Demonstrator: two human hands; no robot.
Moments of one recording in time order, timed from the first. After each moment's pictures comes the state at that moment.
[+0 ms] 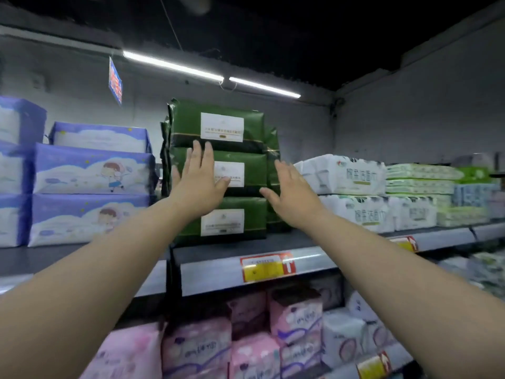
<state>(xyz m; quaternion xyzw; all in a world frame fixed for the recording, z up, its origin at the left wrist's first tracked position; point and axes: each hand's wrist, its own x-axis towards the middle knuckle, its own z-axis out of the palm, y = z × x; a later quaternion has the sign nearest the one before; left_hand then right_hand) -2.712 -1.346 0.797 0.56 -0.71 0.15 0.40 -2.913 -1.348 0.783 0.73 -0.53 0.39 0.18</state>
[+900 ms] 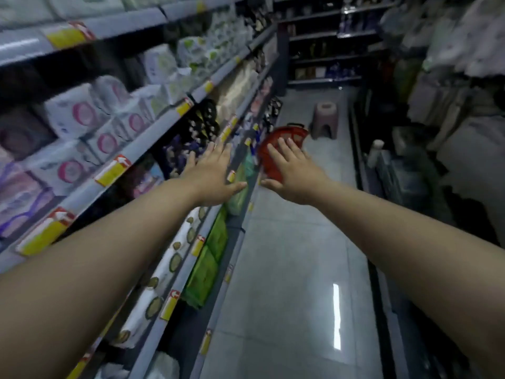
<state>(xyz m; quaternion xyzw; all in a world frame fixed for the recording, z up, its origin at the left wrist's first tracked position) -3.087 -1.129 0.496 0.19 -0.98 0.04 -0.05 -3.209 -0.970 0.447 0.43 -0.89 0.12 0.01</state>
